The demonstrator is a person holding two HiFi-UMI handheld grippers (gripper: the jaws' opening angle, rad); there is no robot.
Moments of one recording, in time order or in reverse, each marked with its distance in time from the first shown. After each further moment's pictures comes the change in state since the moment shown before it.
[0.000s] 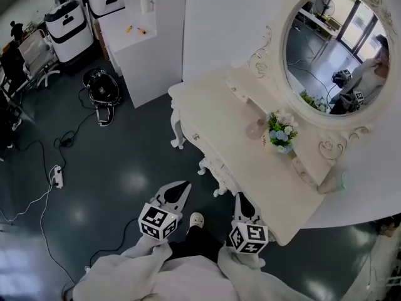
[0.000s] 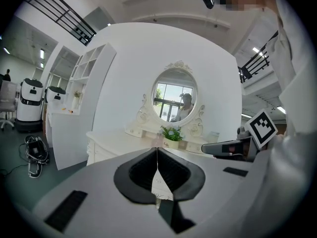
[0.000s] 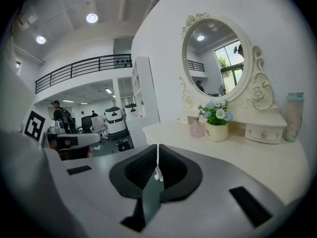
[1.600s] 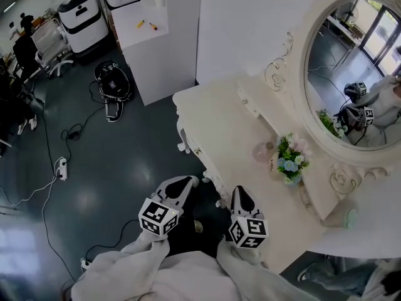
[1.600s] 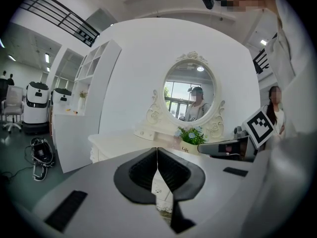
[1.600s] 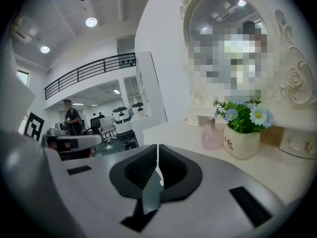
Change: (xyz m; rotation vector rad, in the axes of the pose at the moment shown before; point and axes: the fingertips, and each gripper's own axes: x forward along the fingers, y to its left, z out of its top) left arm 0.092 0.055 0.017 -0.001 0.012 0.105; right arm 0.124 -0.034 0.032 0.011 0.029 0.140
